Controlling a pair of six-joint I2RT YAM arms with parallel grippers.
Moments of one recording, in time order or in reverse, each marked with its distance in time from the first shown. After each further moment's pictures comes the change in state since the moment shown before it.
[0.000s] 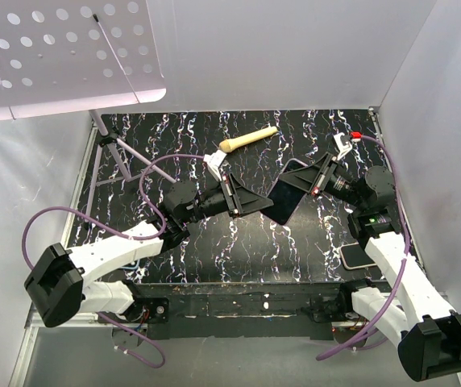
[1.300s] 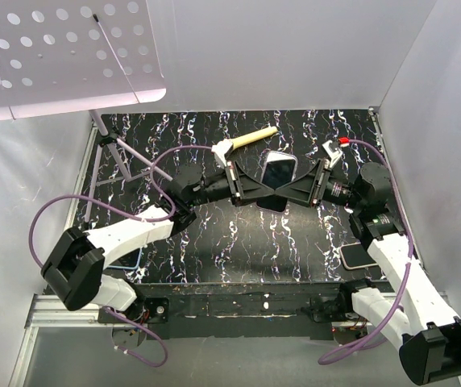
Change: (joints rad) left arm 0.077 0.167 0.127 0.030 0.196 -0.103; right arm 0.011 -0.021 0.047 -0.276 -0.118 -0.140
